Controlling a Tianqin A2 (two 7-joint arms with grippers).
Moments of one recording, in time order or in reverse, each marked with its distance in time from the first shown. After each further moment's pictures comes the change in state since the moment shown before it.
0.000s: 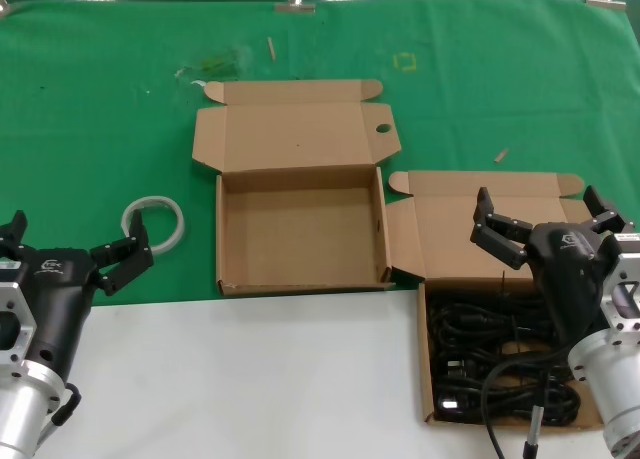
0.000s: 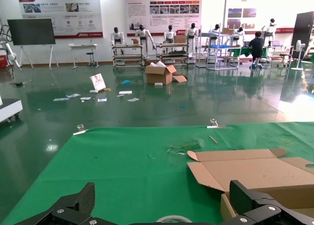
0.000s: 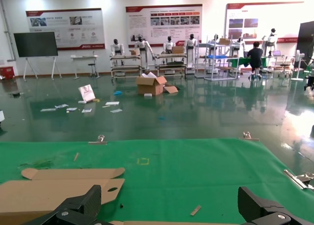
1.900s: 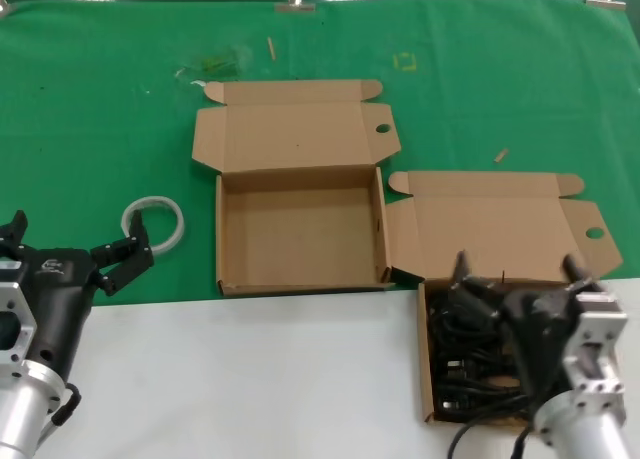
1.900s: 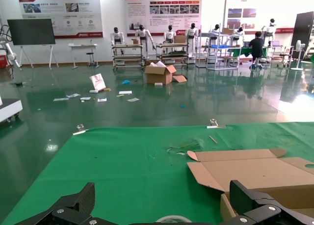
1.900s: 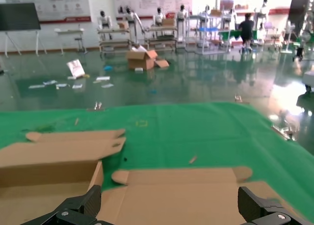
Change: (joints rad) left arm 0.000 0.000 0.000 0.000 0.000 0.000 0.000; right arm -0.119 -0.003 -0.130 0.054 0.146 0.183 -0.131
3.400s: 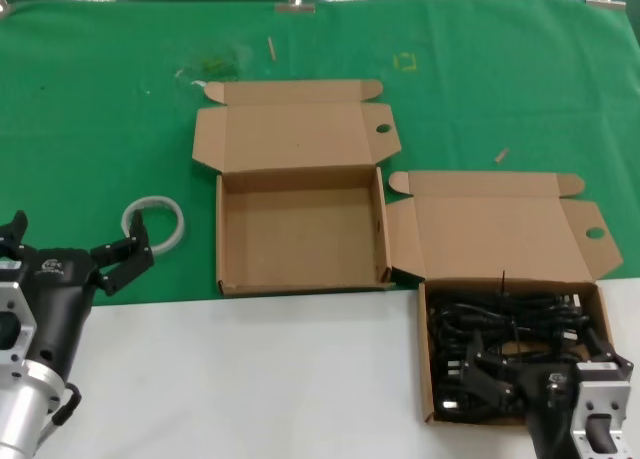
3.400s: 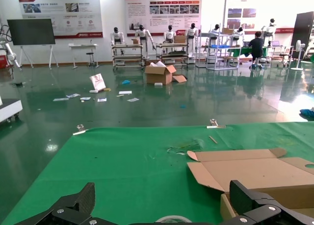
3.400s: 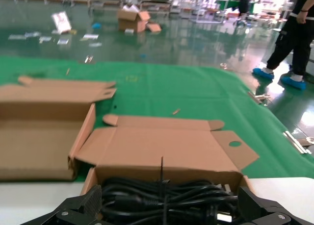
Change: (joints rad) left arm 0.000 0.000 0.000 0.000 0.000 0.000 0.000; right arm -0.215 -0.001 -0.029 0.177 0.215 0.167 -0.344
